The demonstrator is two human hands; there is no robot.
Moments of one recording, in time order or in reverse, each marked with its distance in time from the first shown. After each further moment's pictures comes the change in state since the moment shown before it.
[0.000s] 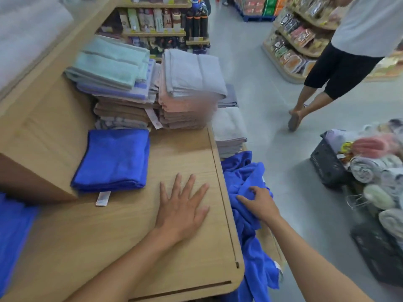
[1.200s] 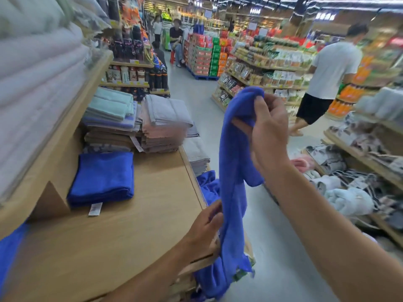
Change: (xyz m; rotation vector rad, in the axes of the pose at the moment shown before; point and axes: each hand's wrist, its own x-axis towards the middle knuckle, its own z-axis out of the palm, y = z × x) left_hand -0.110 0.098 -0.080 -1.614 -0.064 0.517; right_hand -0.268 -0.215 -0.209 1.257 0.515 -0.712
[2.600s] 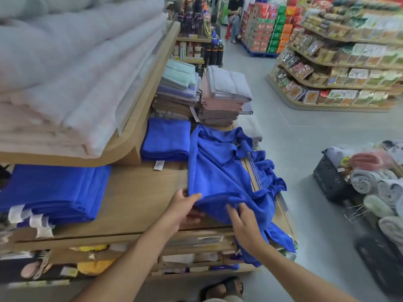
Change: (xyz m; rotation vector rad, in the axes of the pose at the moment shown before) left_hand -0.110 -0.023 -0.131 -0.129 0.725 -0.715; right_hand -0.228 0.228 -0.063 -0.633 -0.508 0.241
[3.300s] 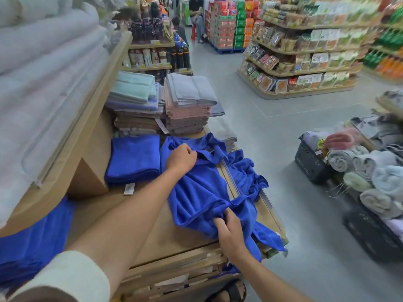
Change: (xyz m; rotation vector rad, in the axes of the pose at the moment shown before) left_hand 0.119 0.140 0.097 1.003 0.198 0.544; right_hand 0.014 0.009 0.001 0.274 0.150 0.127
